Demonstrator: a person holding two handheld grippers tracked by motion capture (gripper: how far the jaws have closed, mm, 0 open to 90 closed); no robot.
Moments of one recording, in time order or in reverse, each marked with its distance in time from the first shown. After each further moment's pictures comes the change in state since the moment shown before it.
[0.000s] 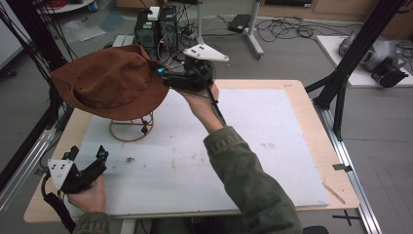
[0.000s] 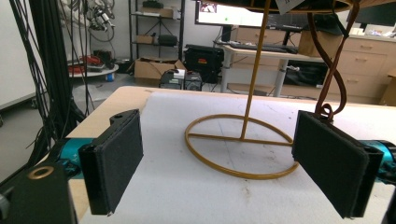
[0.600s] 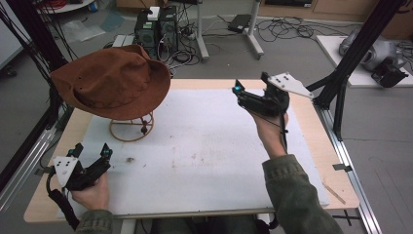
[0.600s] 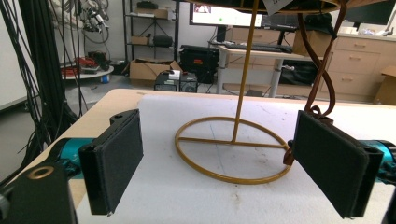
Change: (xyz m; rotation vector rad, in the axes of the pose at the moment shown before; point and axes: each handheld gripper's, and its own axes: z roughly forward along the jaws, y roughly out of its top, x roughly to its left) left arm -0.008 0.002 0.006 0.002 -0.020 0.010; right arm -0.092 -0.044 -0.142 -0.034 -0.283 0.030
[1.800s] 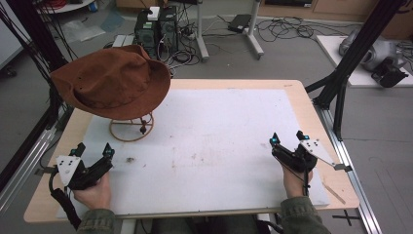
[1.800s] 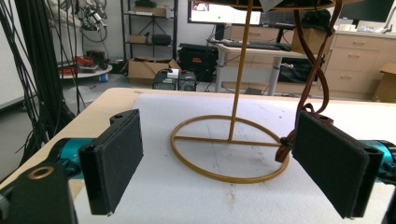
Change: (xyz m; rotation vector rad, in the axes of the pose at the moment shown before) left arm -0.004 -0.001 0.002 0.005 -0.004 0.002; right arm -0.072 -0.156 -0.087 0.062 -0.284 0.066
